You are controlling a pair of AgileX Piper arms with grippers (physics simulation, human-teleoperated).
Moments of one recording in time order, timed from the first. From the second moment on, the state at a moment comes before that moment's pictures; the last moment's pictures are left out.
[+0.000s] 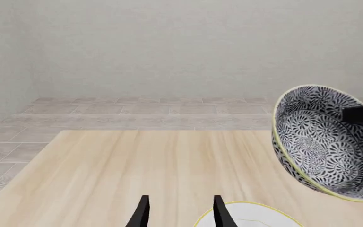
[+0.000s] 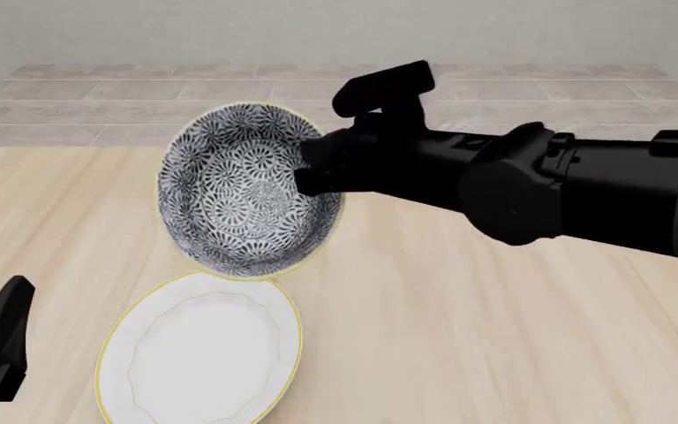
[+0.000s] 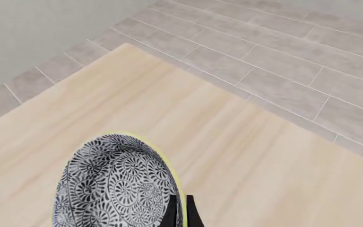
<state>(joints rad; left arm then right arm) 0.00 0.00 0.00 0.00 0.00 0.77 1.51 -1.03 -0.05 0.13</state>
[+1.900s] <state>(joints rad) 0.00 0.00 0.00 0.00 0.00 0.88 1.66 -1.00 -0.09 0.31</state>
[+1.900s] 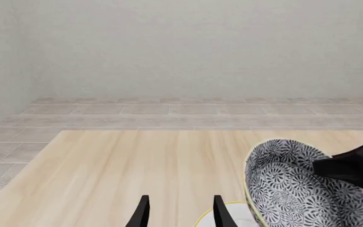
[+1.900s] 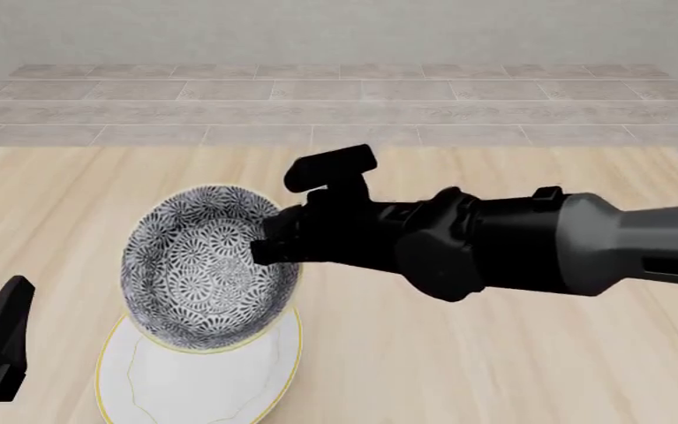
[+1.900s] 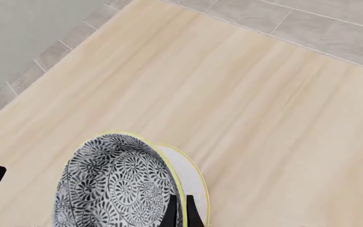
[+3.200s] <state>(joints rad) 0.00 0.00 0.00 0.00 0.00 0.94 1.75 -0.96 -0.14 0.38</state>
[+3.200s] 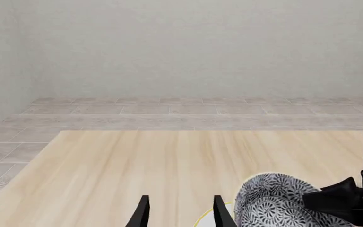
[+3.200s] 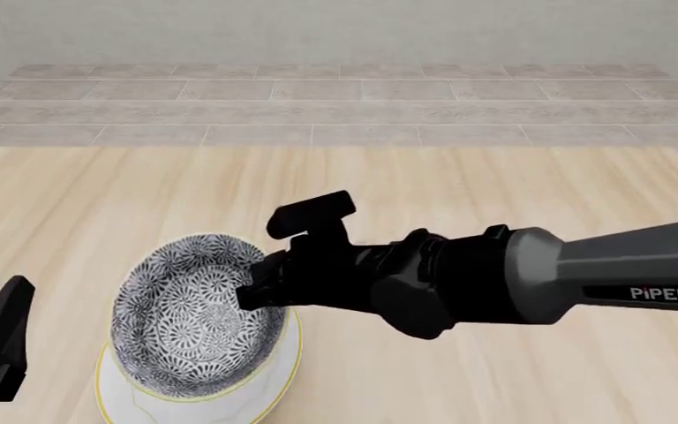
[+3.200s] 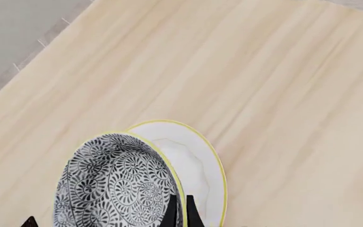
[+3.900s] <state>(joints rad) 0.00 0.00 0.00 0.00 0.00 0.95 1.78 -0.96 -0.15 0.38</state>
